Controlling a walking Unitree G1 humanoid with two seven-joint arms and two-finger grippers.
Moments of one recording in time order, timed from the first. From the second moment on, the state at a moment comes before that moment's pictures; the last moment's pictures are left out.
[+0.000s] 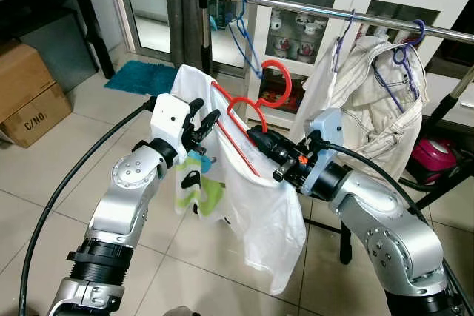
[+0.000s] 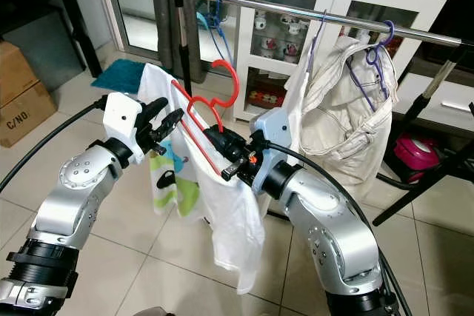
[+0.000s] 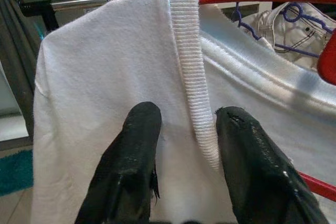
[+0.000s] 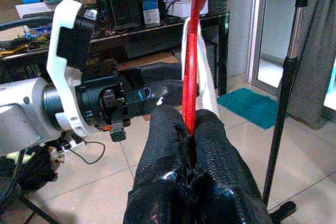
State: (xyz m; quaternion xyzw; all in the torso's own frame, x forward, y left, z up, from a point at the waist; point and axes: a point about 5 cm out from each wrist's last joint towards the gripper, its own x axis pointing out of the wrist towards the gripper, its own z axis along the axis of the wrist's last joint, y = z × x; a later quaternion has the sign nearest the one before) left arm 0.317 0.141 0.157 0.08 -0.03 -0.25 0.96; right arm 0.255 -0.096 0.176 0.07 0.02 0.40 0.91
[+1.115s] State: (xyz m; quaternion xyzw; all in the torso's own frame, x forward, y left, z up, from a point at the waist) left arm 0.321 0.180 0.195 0.05 -0.10 -0.22 0.97; right arm 0.246 -0.103 0.159 0.01 0.08 0.44 0.90
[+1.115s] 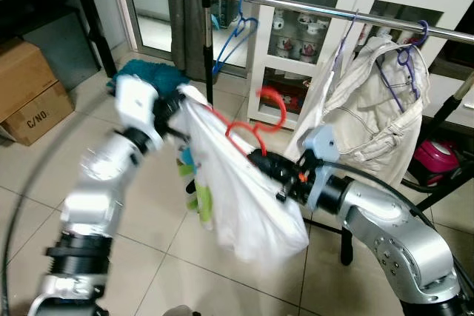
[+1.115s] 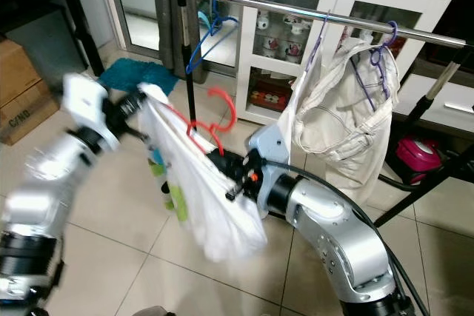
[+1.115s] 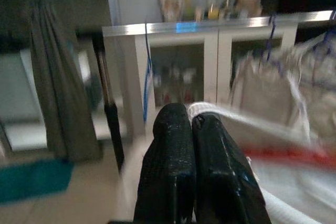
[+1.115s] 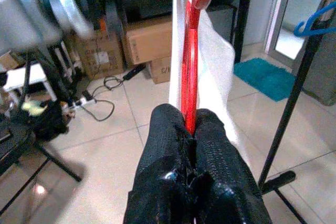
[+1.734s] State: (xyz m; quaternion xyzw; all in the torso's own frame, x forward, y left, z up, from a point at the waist) left arm 0.345 0.247 0.213 0.08 -0.08 -0.08 0.99; right arm 0.236 -0.106 0.171 0.00 0.06 0.50 0.87
